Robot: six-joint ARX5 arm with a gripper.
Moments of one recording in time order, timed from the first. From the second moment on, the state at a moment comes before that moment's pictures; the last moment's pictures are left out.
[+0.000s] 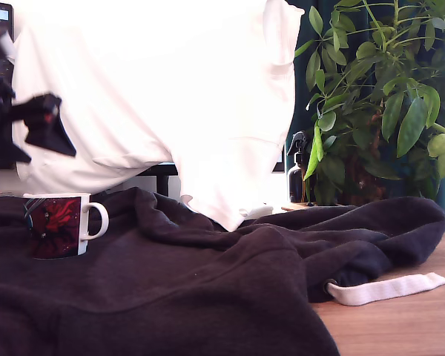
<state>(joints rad) -0.10 1.36 0.72 0.21 0.25 0.00</state>
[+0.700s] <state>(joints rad) -0.10 1.03 0.72 -0.02 0.25 0.00</state>
